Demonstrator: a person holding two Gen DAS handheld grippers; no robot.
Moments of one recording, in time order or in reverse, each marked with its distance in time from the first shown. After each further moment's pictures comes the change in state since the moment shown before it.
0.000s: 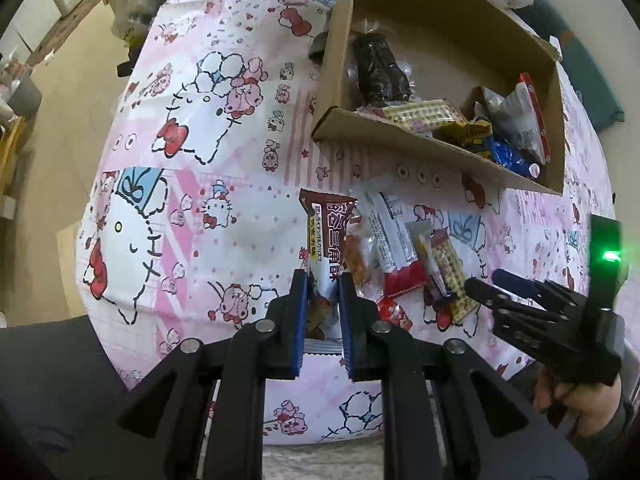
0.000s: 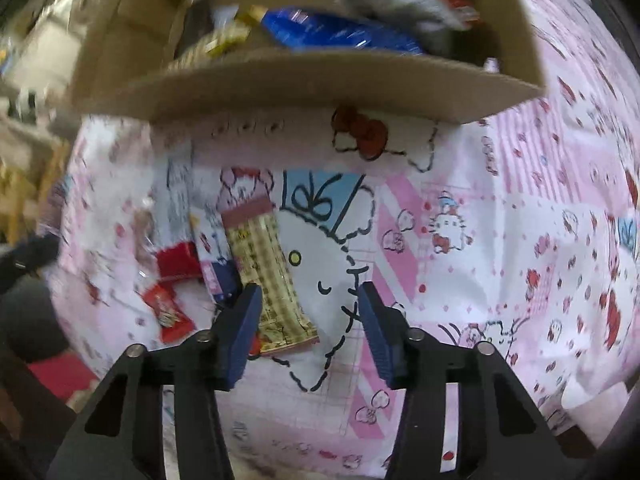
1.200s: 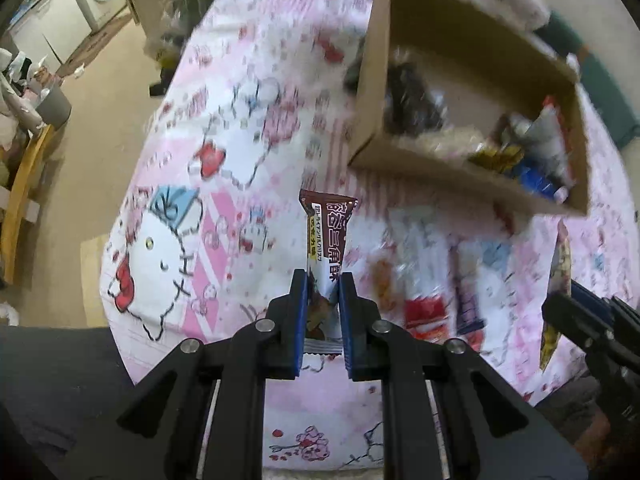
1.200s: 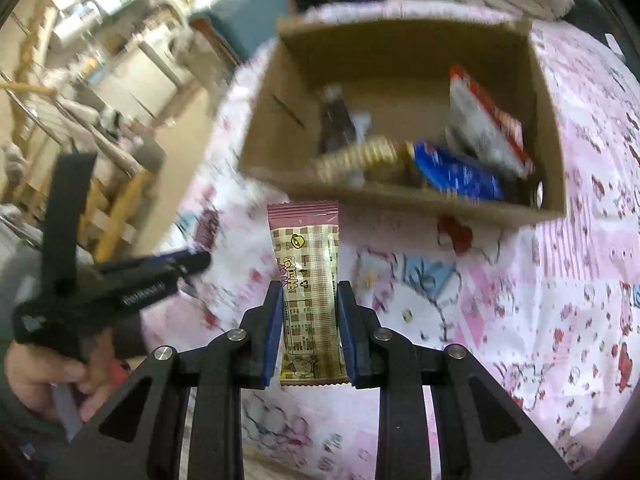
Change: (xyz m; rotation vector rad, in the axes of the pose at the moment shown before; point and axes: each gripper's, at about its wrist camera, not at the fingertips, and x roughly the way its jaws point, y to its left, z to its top) left arm -0.005 0.004 -0.001 -0.028 -0.146 0.087; right arm -0.110 0.025 -0.011 -0.120 -0.343 0.275
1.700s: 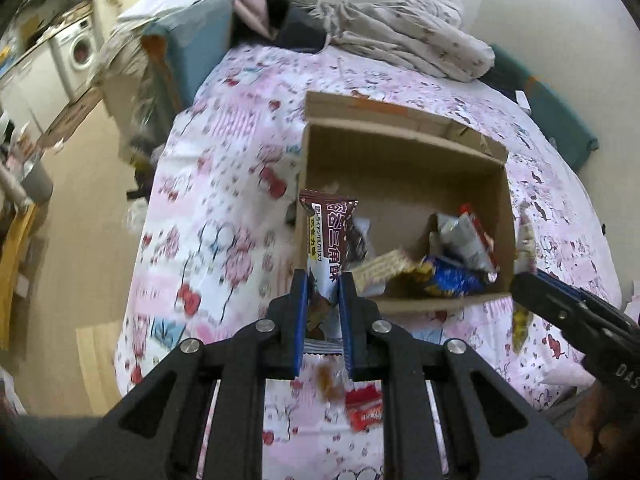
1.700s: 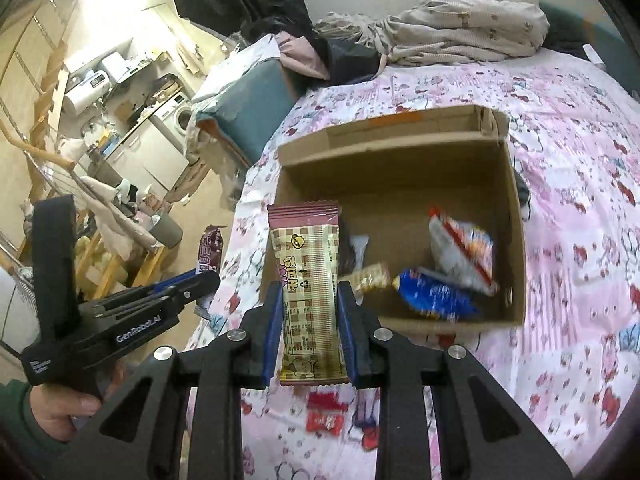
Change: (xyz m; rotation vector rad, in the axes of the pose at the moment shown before) left arm -0.069 -0.043 0.078 0.130 -0.223 -0.075; right arm -0.034 -0.006 0.065 0.067 -0.215 0.035
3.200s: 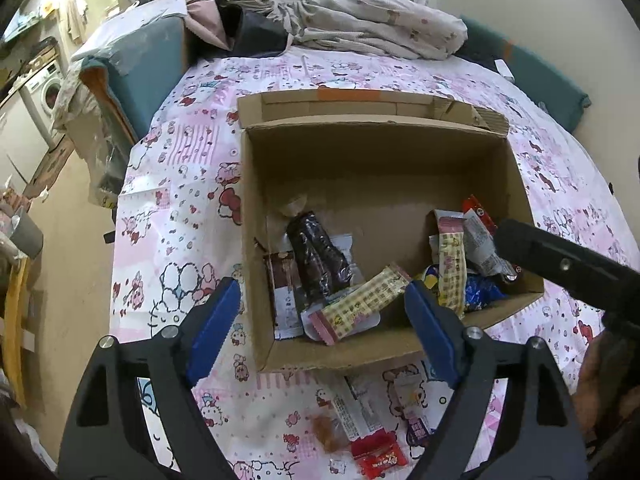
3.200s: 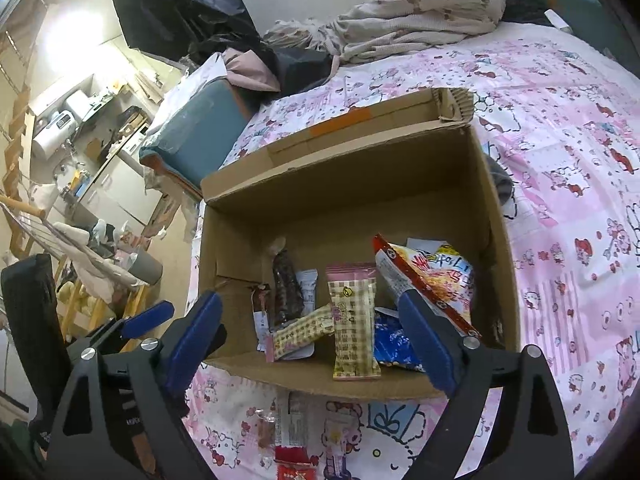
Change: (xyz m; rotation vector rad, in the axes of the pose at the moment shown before) left arm 0.056 -0.031 0.005 0.148 -0.019 0.001; right arm 0.042 -0.058 0.015 0.145 -0.049 -0.056
